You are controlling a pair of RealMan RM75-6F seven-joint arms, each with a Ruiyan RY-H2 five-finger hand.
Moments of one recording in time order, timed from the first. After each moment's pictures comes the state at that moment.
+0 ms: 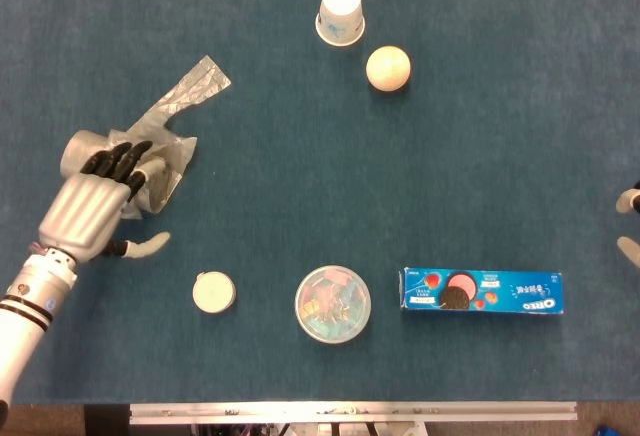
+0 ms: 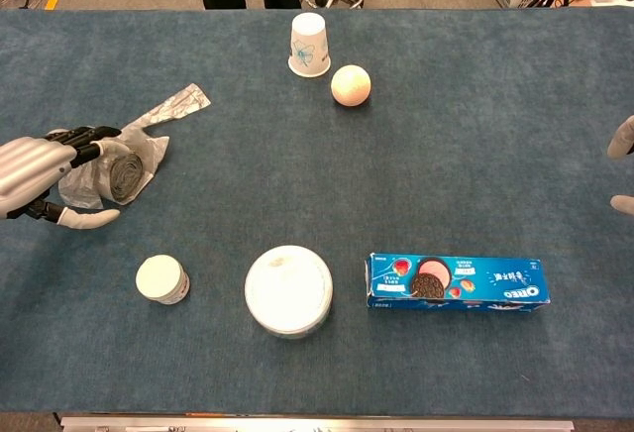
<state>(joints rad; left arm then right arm) -0.37 -1.33 0.03 -1.49 1.48 1.06 0.13 0.10 -1.27 -0.04 -1.47 -1.80 1.57 -0.23</state>
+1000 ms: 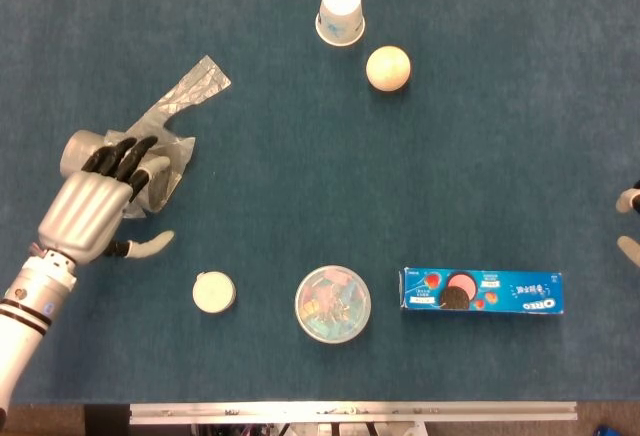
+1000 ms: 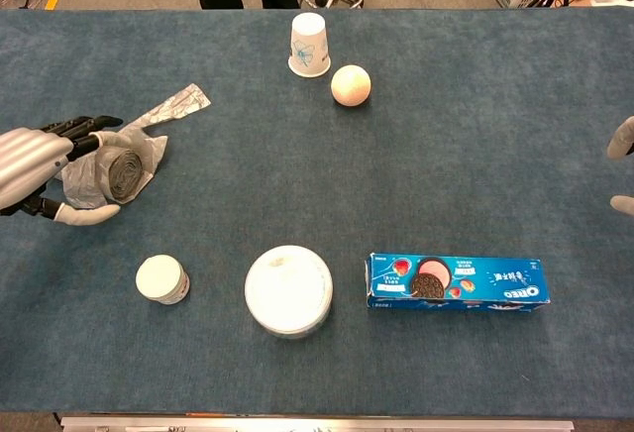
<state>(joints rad) -0.37 -1.32 0.04 -1.51 1.52 1.14 0.13 0.10 -1.28 -0.04 -1.46 -1.80 1.57 -0.23</state>
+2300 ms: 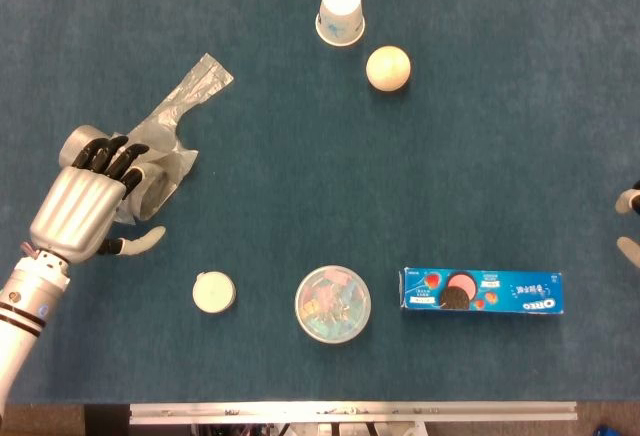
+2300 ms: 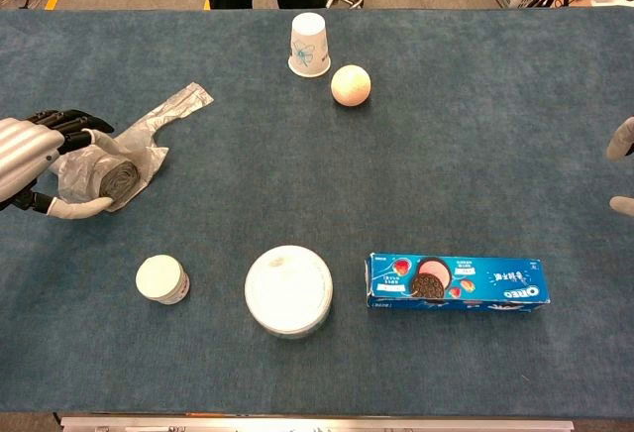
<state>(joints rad) -0.35 -1.31 0.05 -1.51 1.54 1.20 0.18 0.10 -1.28 -0.04 -1.46 -1.80 1.56 -0.23</state>
